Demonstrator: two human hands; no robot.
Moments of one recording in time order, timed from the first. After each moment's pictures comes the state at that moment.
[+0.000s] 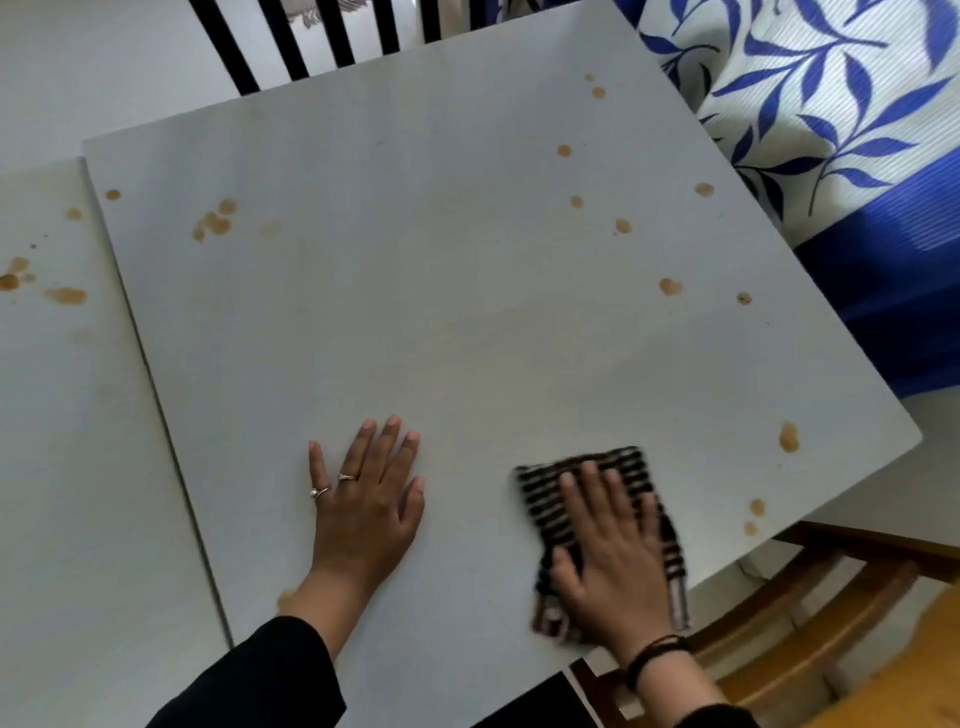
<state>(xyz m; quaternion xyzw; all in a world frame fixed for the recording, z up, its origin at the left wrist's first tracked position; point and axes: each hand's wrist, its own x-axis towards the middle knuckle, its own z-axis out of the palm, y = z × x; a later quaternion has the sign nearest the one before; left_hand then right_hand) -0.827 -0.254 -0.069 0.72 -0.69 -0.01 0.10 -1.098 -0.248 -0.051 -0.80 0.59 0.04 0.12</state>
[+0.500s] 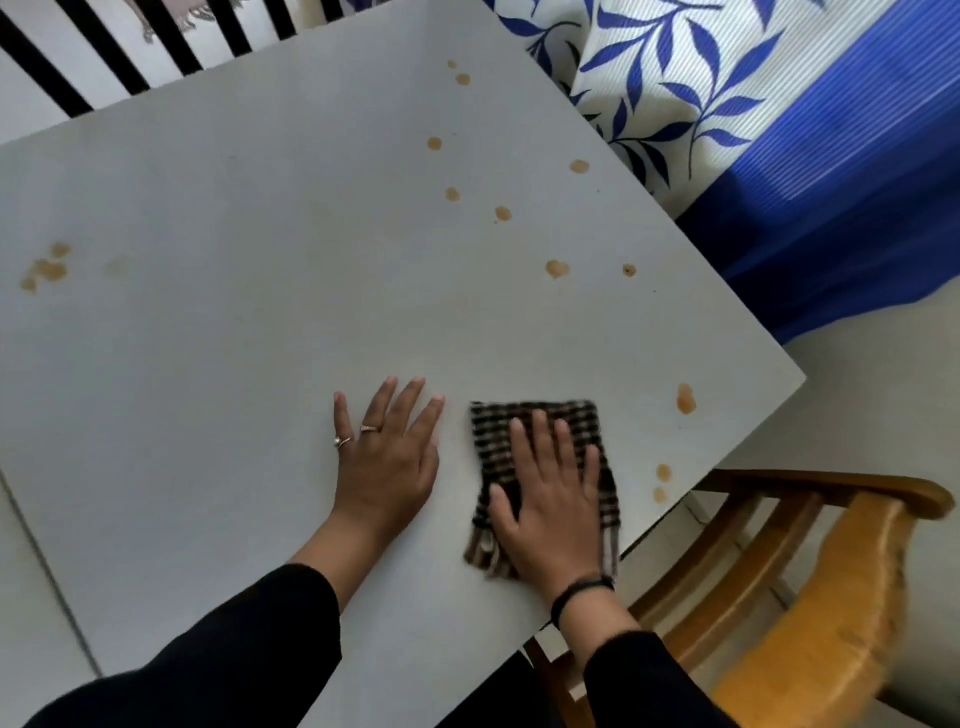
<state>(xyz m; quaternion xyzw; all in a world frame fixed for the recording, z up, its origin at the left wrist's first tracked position) -0.922 -0.336 -0.056 0.62 -0.77 -0.05 0.11 -1.109 -0.286 -0.056 -0.70 0.70 0.01 0.12</state>
